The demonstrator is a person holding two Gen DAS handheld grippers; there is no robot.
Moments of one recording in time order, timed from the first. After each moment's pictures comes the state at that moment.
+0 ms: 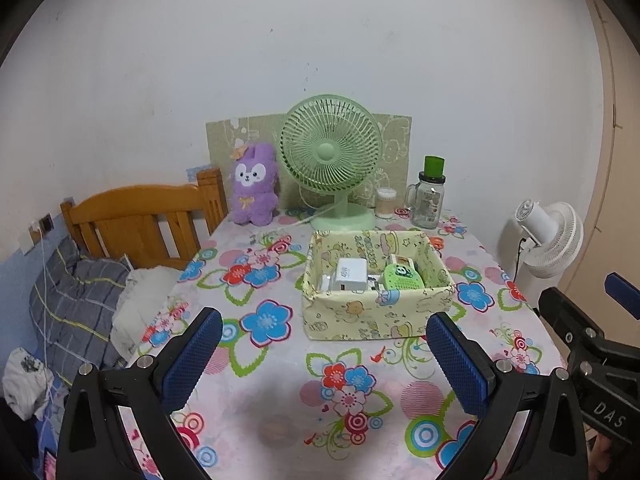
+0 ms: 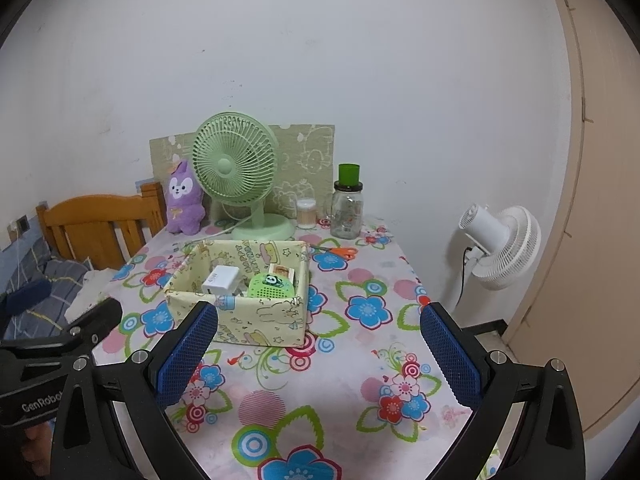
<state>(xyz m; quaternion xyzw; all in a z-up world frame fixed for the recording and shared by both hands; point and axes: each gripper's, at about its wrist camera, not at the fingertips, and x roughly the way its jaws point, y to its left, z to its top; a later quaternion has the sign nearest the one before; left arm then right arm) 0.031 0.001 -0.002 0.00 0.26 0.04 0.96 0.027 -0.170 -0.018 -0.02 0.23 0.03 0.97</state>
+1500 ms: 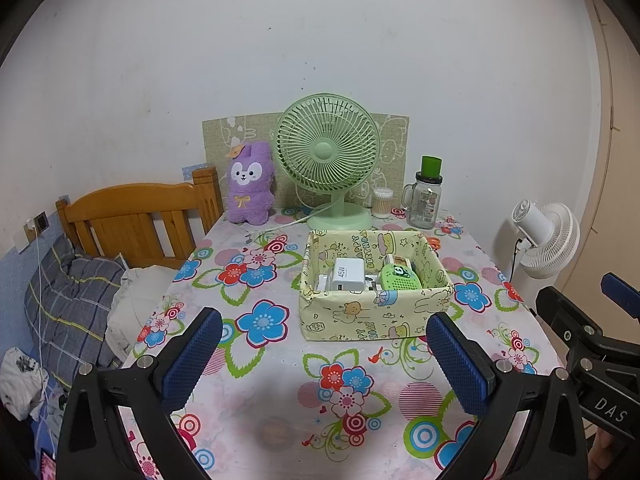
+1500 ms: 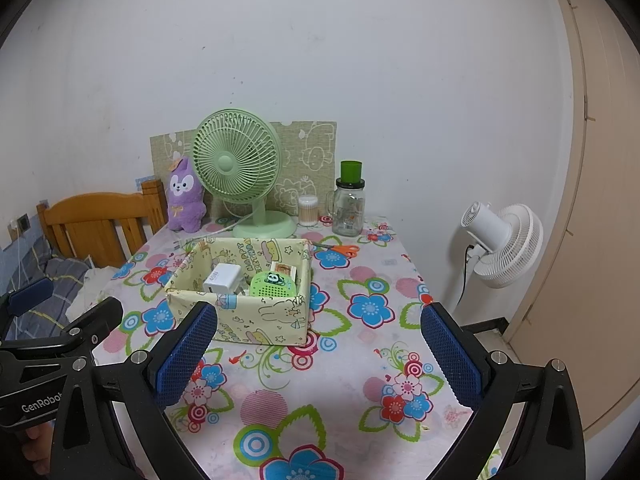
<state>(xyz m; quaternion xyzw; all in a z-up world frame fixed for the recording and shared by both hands) 0.034 0.003 -0.006 0.00 0.27 0.03 0.96 0.031 -0.170 -0.020 -0.02 0.23 0.03 0.97</state>
